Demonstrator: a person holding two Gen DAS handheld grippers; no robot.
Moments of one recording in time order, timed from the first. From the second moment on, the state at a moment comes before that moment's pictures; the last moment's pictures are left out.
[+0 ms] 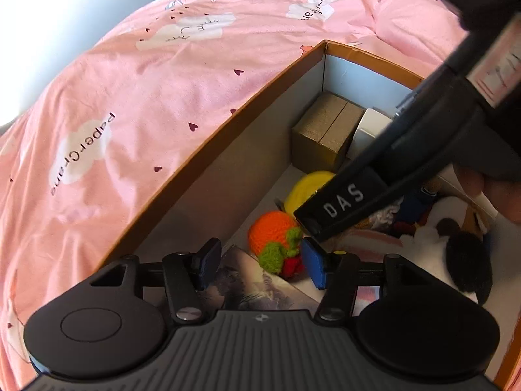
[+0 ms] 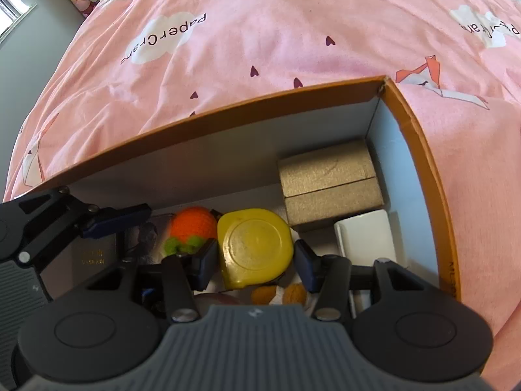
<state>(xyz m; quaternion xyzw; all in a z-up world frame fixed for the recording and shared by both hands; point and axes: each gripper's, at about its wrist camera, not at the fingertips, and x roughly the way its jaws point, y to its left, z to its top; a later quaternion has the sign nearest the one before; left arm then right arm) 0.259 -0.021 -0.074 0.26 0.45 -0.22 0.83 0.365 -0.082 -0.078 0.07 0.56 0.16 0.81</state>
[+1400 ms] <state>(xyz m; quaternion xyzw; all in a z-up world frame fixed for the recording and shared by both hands) 0.070 0.014 0.038 0.02 0.35 0.02 0.94 0.116 -0.132 0.039 -0.05 0.34 0.23 0.91</state>
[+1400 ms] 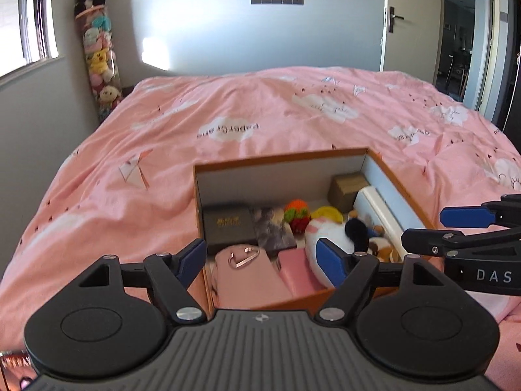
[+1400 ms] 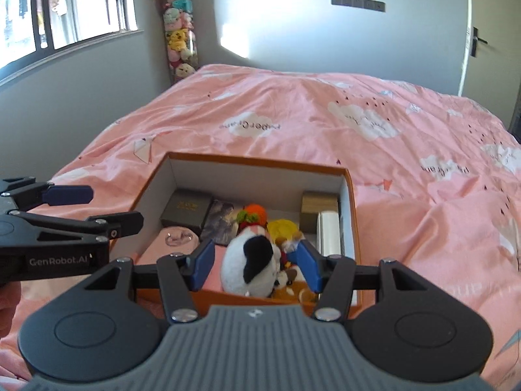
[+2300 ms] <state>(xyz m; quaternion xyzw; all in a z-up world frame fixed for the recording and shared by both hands) 0.068 0.011 0.001 -0.01 0.41 0.05 0.91 0.115 -0.125 -0.009 -0.07 0.38 0.22 0.90</state>
